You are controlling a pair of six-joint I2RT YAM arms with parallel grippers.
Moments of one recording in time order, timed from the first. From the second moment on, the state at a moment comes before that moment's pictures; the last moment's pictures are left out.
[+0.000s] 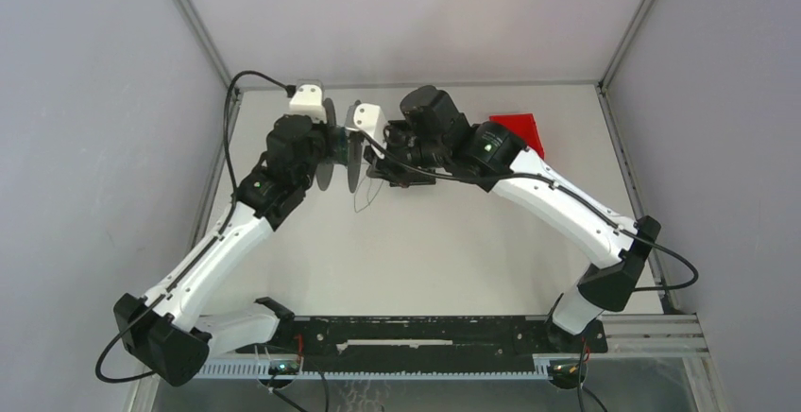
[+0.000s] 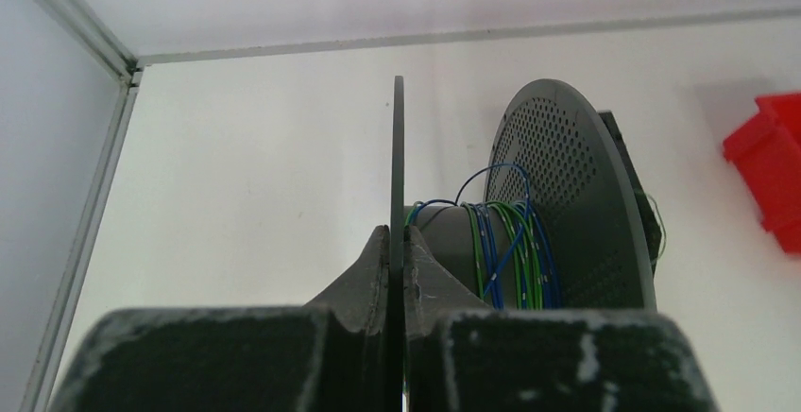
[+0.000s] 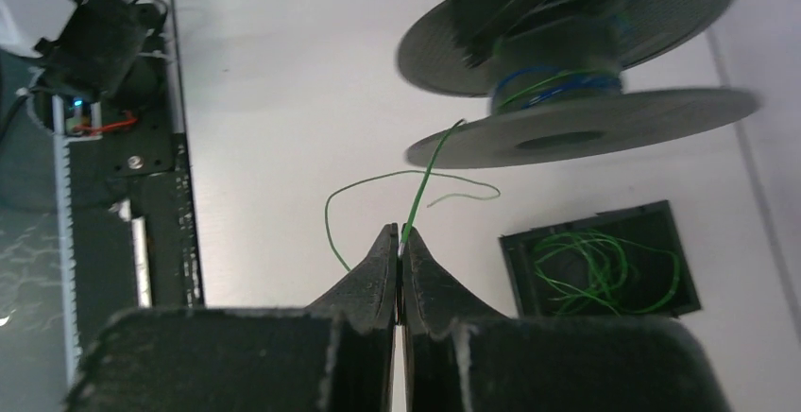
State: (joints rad) left arm -0.51 1.12 1.10 -0.21 -0.46 -0.10; right arm 0.95 1.60 1.83 -0.80 -0.35 -0.35
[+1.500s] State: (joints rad) left arm -0.56 1.06 1.03 -0.20 0.00 0.02; right arm 0.57 1.87 2.02 -0.82 -0.23 -0.40
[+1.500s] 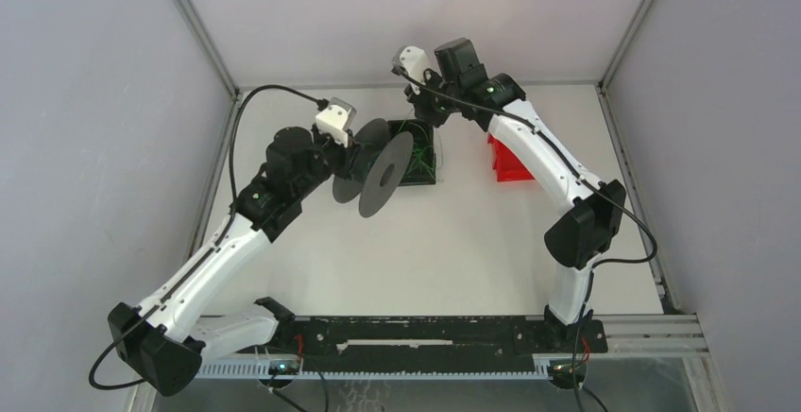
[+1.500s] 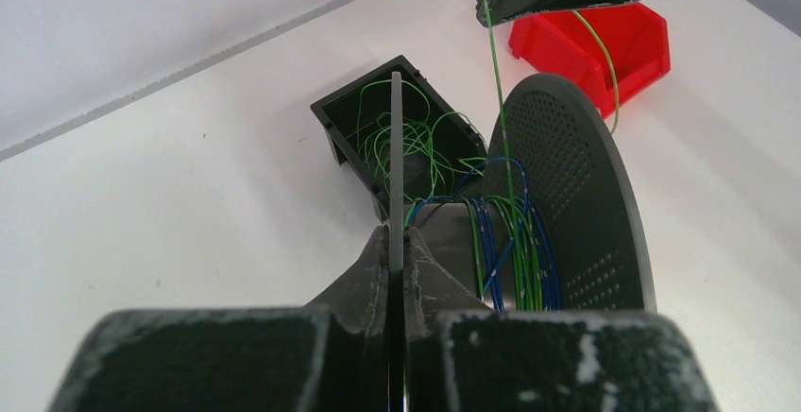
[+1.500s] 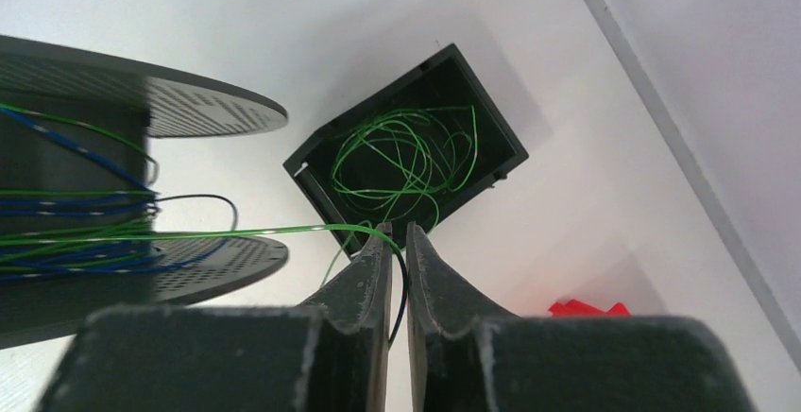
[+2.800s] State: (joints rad) left arm -0.34 1.03 1.15 -0.27 0.24 -0.32; right arm 0.43 1.82 1.38 -0.39 -0.64 -0.13
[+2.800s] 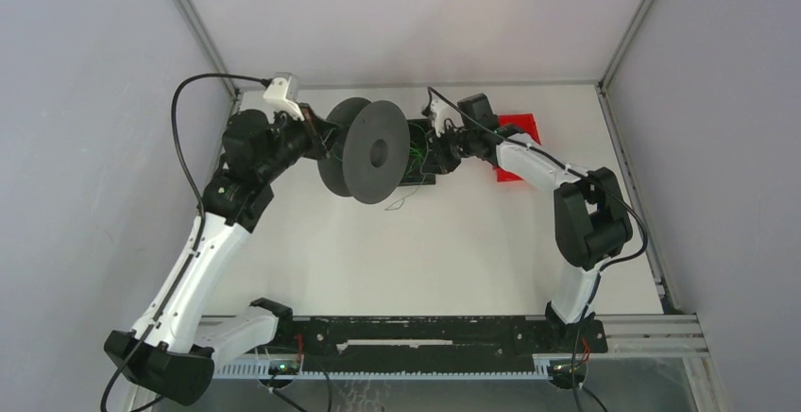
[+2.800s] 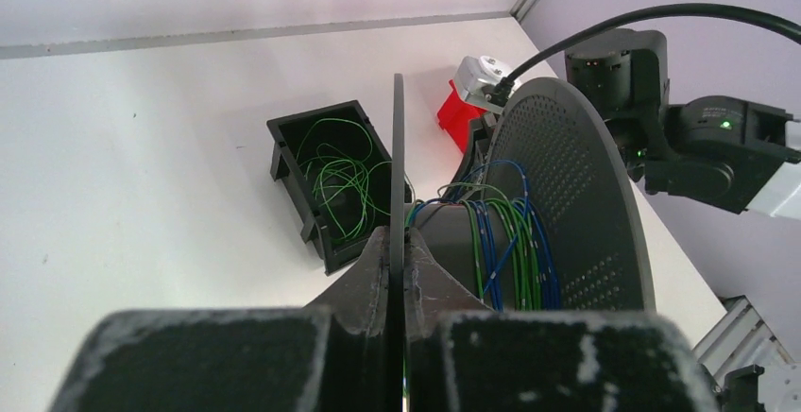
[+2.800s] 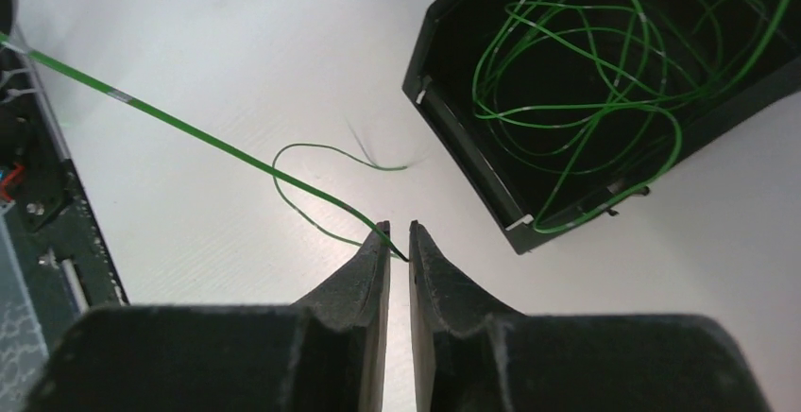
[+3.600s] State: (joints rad) left arm -0.28 1.06 1.18 -0.39 -0.10 -0.48; right arm 0.62 1.76 1.24 -0.16 -0.86 0.13
